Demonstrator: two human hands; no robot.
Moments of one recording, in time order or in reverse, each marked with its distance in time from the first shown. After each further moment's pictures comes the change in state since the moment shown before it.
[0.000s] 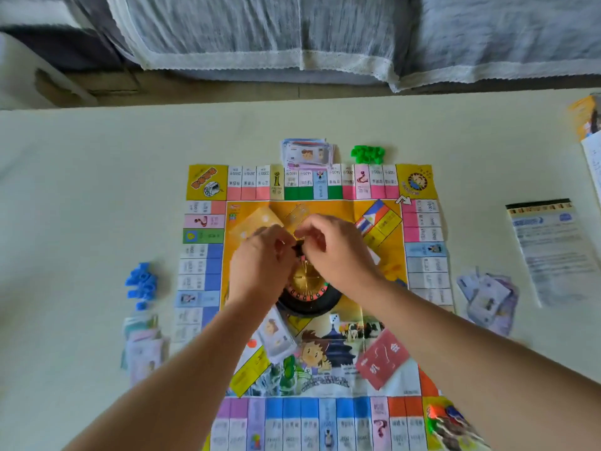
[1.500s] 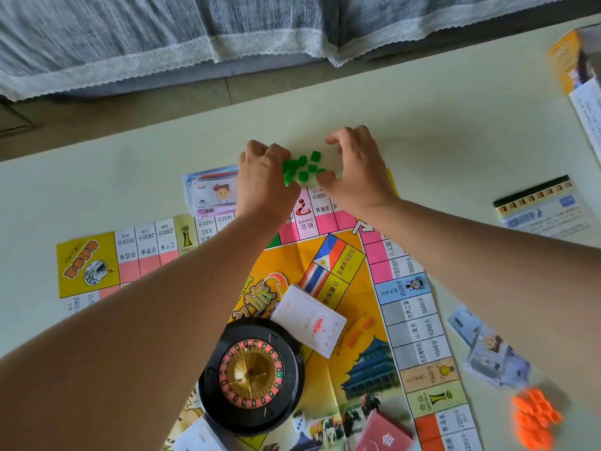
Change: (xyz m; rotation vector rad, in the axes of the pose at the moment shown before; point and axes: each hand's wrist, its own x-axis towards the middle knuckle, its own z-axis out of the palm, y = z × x) left_hand 0.197 0.089 0.114 0.155 -0.088 0.221; right_hand 0.146 0.158 -0.077 -0.251 0.260 0.128
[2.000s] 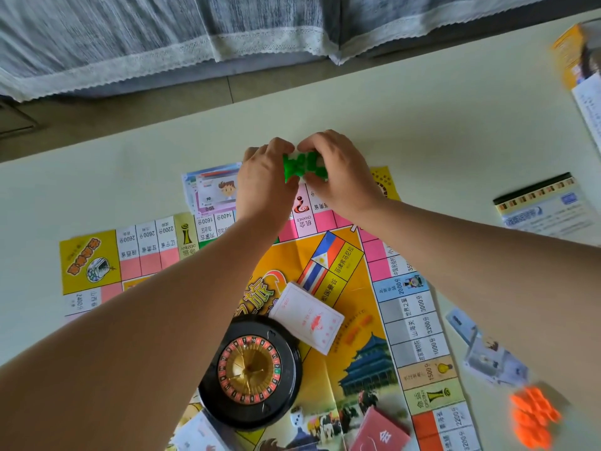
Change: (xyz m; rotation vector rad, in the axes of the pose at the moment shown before) left_hand -0.005 0.003 0.002 -0.002 0.082 0.084; right_hand 0.001 -0.009 0.010 0.046 0.010 -0.205
